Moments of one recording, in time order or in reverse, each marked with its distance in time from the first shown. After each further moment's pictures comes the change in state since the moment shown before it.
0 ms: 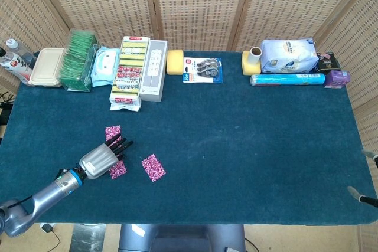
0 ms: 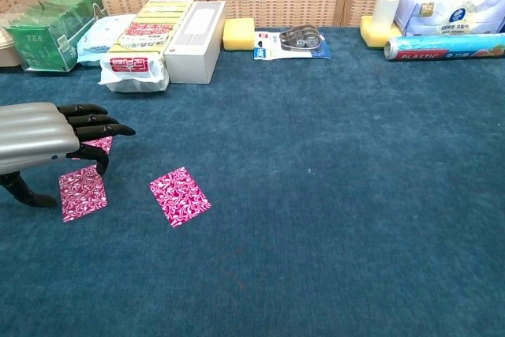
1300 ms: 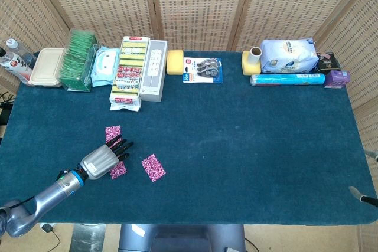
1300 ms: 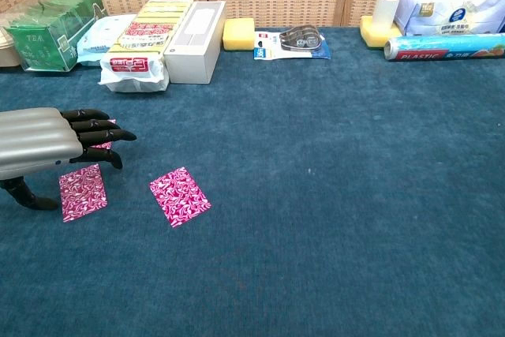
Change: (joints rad) left arm 0.000 -0.004 -0.005 -0.016 -0.019 -0.033 0.038; right arm -0.004 0.002 0.006 -0.004 0.010 0.005 0.002
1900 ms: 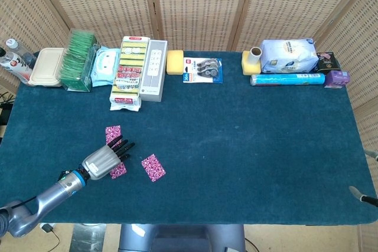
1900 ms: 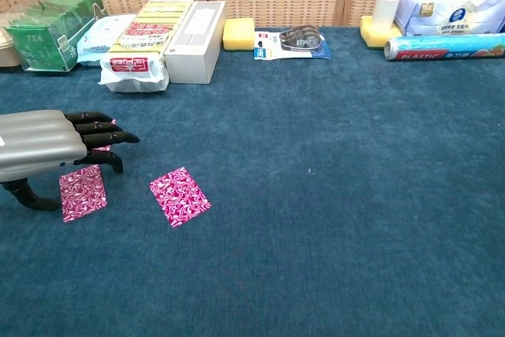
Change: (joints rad) left arm -0.006 -0.002 -0.007 -0.017 -0.016 -0.020 0.007; right arm 0.000 -0.002 0.001 0.000 0.000 -0.001 -0.003
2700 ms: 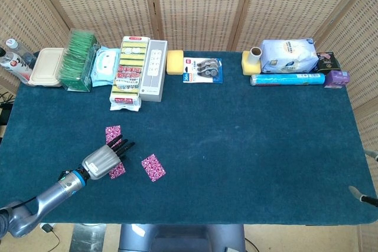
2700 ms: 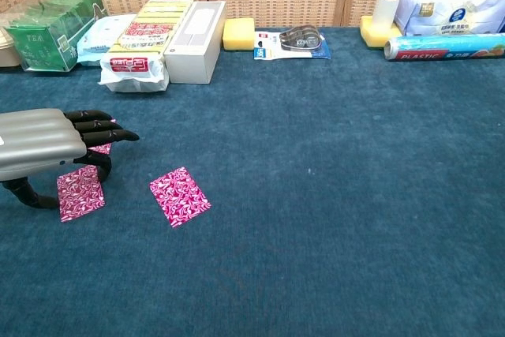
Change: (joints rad) left arm 0.005 -0.005 -0.003 0.007 0.002 0.019 -0.004; right arm -0.002 -0.003 0.000 0.002 -0.006 0.006 -0.003
